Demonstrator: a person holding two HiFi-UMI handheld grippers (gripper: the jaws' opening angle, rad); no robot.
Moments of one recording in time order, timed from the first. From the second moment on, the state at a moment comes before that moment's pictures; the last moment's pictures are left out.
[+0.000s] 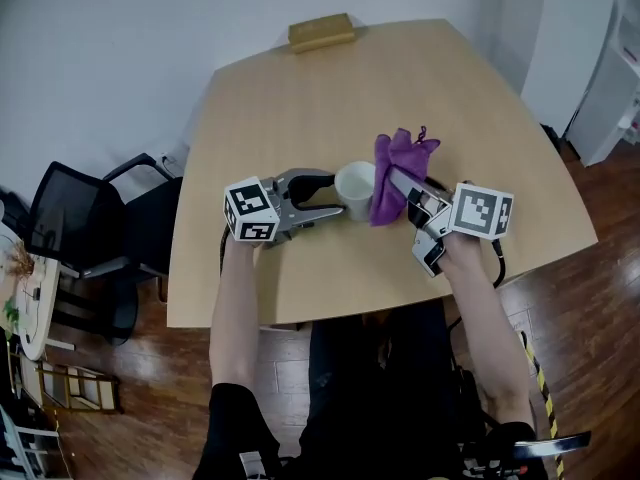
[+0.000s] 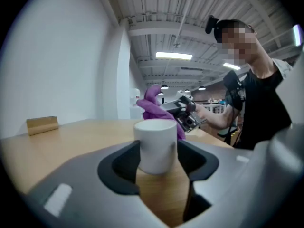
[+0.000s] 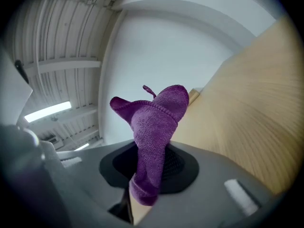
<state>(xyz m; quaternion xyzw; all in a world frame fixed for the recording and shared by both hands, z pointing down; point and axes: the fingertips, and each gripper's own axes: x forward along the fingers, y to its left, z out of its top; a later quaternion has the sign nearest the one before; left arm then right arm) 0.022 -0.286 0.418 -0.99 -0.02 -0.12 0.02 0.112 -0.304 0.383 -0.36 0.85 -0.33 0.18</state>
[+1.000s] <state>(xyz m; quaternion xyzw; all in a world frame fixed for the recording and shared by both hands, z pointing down) -0.006 -0.255 0.416 -0.99 0.01 -0.12 0.01 0.086 -0.276 0.403 -0.32 0.89 -0.33 0.02</state>
